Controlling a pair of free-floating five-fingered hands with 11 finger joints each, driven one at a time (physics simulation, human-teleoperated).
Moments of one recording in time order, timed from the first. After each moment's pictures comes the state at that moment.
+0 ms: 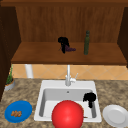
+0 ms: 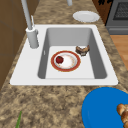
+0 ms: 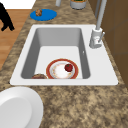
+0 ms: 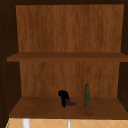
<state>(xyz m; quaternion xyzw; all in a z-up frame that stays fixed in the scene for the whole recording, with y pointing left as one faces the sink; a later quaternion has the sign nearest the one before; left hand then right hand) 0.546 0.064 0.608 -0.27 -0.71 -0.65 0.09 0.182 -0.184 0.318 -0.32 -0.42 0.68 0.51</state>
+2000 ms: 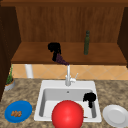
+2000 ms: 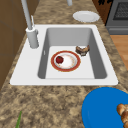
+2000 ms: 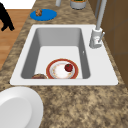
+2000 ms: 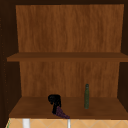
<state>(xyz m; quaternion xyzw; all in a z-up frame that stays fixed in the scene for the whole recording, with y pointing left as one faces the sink) 0.301 0.112 0.670 -0.15 -0.72 -0.68 0.03 0.182 -0.184 0.318 -0.32 -0.42 0.68 0.51</state>
